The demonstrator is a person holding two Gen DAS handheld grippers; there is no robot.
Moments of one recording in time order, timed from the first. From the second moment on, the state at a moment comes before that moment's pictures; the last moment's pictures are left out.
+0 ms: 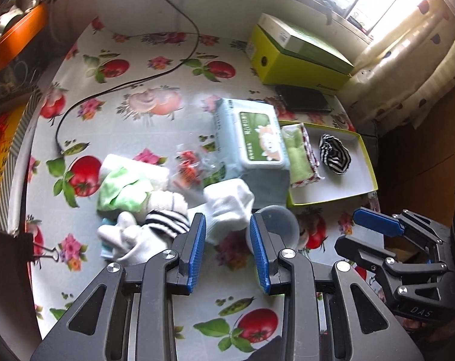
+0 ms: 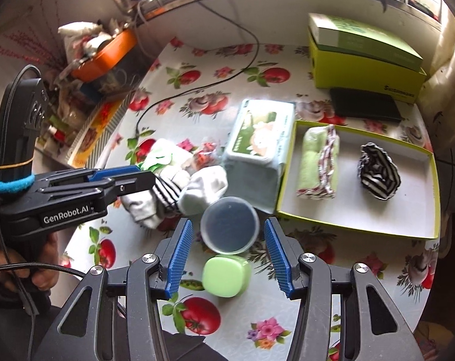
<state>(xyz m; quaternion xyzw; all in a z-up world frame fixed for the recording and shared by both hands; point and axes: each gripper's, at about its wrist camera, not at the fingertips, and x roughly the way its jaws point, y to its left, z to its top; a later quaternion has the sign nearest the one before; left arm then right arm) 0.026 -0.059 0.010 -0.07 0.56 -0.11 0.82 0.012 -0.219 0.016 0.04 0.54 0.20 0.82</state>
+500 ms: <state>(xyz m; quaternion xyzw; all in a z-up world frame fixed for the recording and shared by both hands) 0.017 -0.009 -0.004 -0.11 0.57 -0.06 0.81 0.018 -0.199 0.008 0.03 0.55 0.22 0.81</state>
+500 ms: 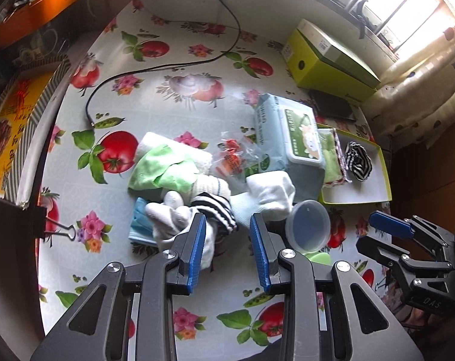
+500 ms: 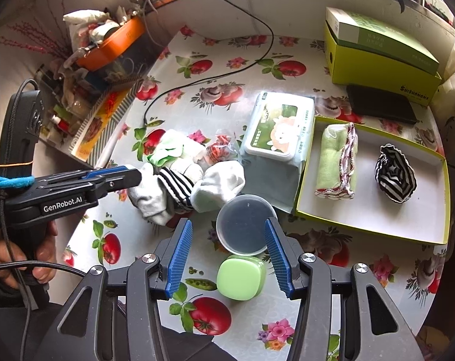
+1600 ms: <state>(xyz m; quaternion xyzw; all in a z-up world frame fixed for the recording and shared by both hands) 0.039 0.058 -0.032 -0.16 0.58 -0.01 0.80 0.081 -0.158 -0.045 0.02 0.60 0.23 0.77</state>
